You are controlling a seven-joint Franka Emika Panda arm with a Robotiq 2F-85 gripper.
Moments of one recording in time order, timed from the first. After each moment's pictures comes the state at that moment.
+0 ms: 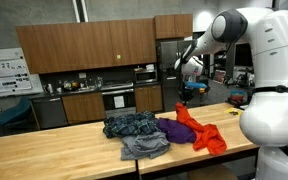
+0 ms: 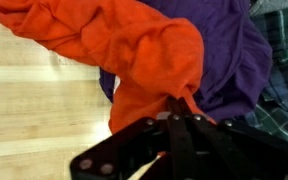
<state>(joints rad) -0.13 0.27 0.01 -1.95 0.28 2.14 -0.21</state>
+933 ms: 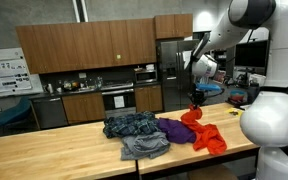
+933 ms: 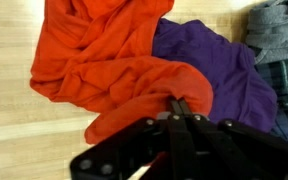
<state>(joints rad) -0.13 0.02 -0.05 -2.29 0.28 2.22 -0.24</state>
